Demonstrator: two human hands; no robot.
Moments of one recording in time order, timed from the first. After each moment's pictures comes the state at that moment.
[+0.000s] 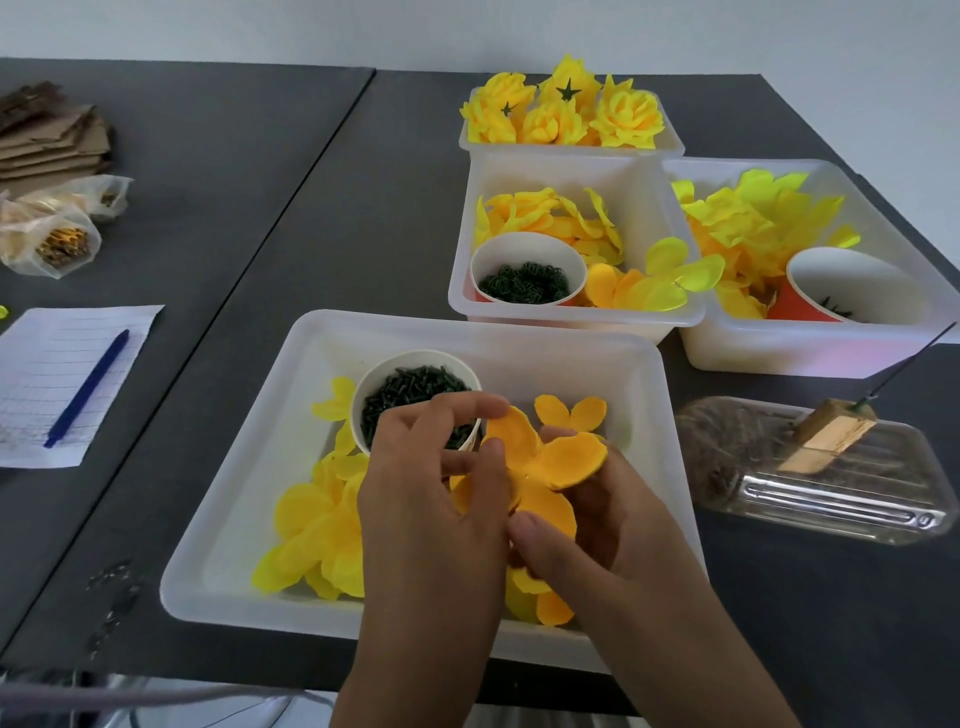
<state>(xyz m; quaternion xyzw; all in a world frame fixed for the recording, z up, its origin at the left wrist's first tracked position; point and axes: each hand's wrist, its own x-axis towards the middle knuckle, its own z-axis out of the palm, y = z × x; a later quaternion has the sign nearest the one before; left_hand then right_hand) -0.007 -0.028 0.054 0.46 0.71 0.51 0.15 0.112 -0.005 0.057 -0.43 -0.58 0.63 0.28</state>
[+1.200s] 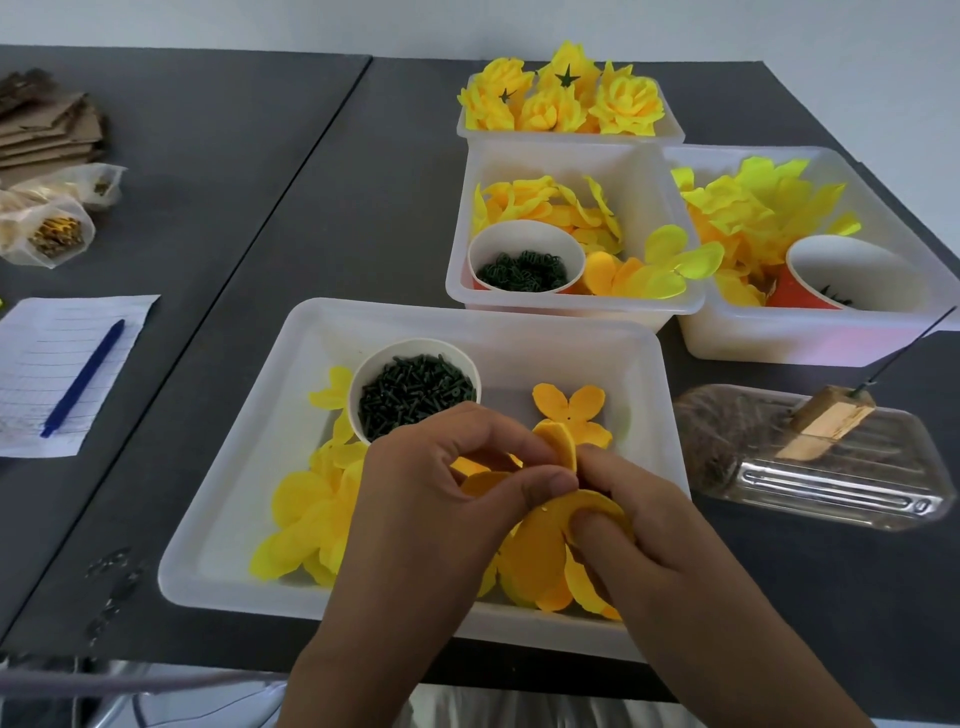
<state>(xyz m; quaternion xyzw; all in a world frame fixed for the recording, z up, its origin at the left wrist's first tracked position) -0.022 -0.029 0.065 0.53 0.63 0.50 0.29 0.127 0.004 0.069 -0.41 -0.72 0.51 0.22</state>
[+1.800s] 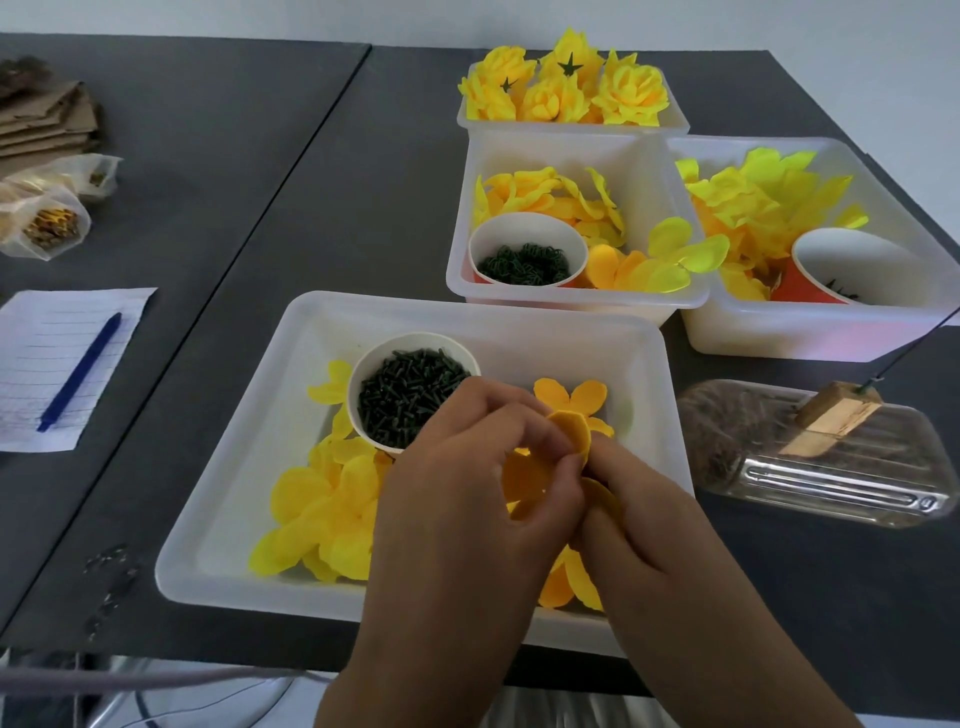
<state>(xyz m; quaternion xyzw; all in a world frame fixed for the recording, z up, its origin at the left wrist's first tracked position) -0.003 -0.030 0.070 0.59 0.67 0.44 0.11 0.120 0.001 0.068 -0.42 -0.73 0.48 0.26</state>
